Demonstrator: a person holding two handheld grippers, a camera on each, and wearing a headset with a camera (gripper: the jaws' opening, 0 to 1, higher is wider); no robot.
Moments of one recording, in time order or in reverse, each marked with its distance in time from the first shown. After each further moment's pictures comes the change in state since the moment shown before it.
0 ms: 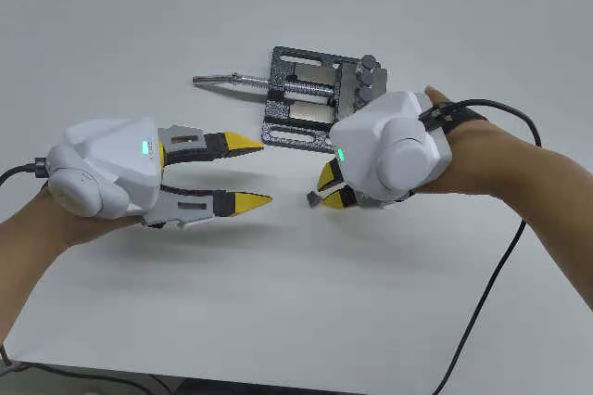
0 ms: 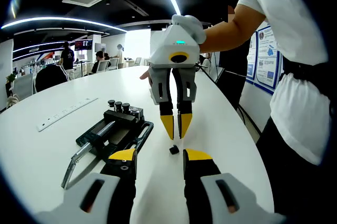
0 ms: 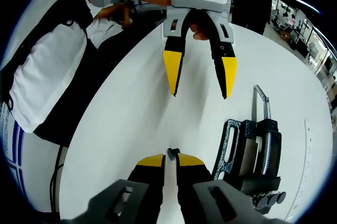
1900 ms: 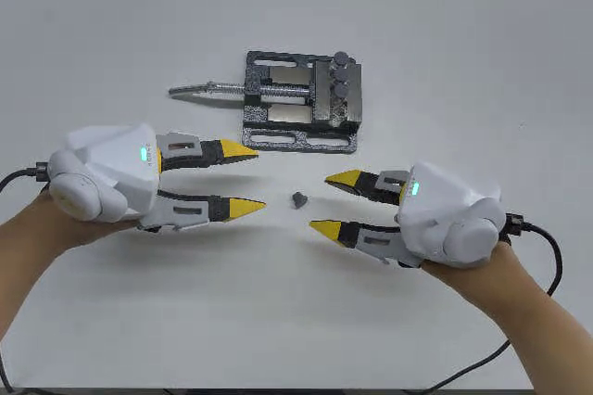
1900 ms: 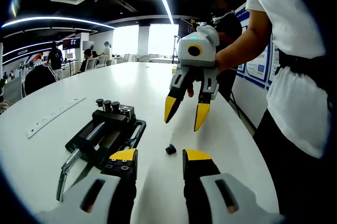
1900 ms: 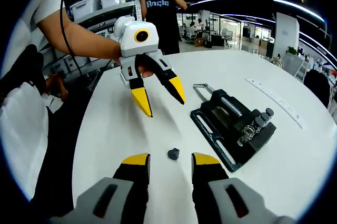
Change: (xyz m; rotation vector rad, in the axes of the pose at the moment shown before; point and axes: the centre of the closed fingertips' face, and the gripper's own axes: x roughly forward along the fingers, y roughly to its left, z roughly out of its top) left arm 0.018 -0.005 -0.003 0.046 0.041 -0.101; right arm -0.024 0.012 -0.006 0.512 -0.406 -0.475
